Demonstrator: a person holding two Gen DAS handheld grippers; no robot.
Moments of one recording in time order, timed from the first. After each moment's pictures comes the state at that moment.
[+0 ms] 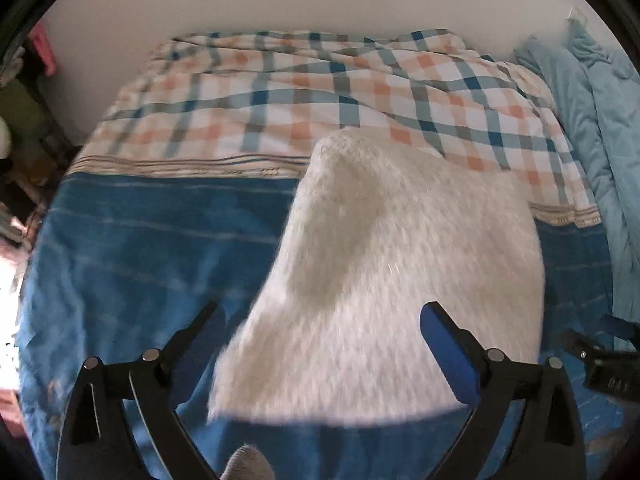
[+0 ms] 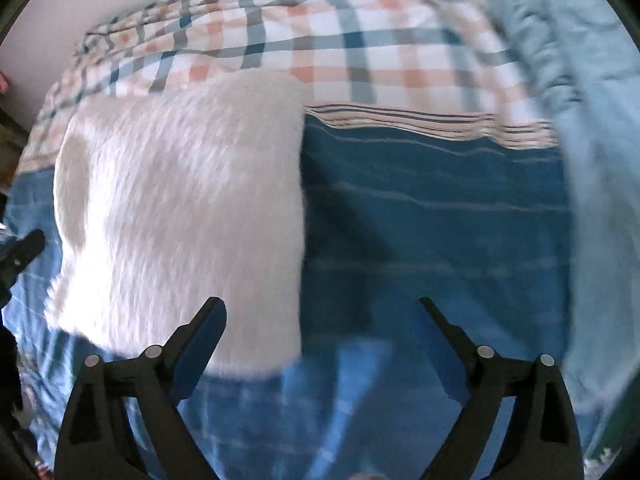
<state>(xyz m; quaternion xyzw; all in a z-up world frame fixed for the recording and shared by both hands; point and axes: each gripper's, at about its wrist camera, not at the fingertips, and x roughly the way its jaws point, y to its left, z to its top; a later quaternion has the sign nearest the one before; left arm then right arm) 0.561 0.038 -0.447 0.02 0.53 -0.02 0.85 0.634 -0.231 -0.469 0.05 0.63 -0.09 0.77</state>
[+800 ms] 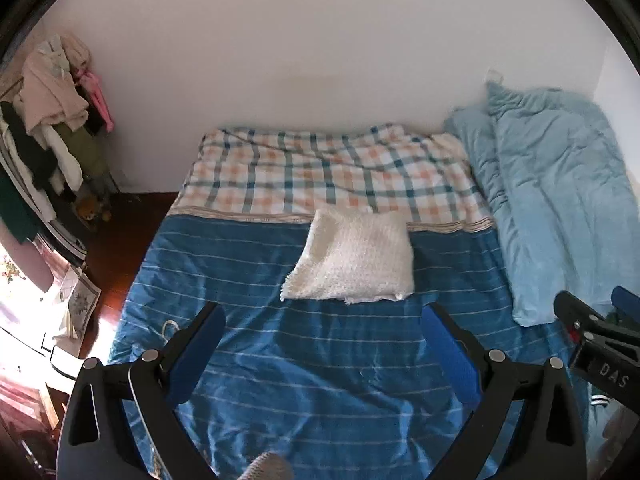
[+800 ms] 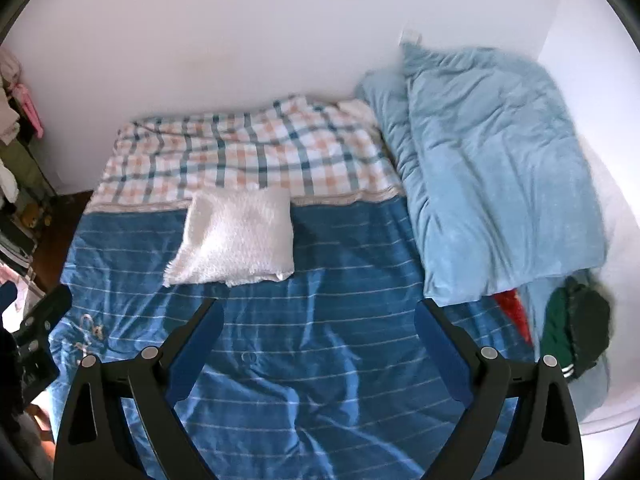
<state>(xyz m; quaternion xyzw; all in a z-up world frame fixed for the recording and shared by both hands) 0.292 0.025 -0.128 0.04 0.43 -0.04 0.90 0.298 -0.137 -0.057 0.03 0.47 -0.16 0.87</state>
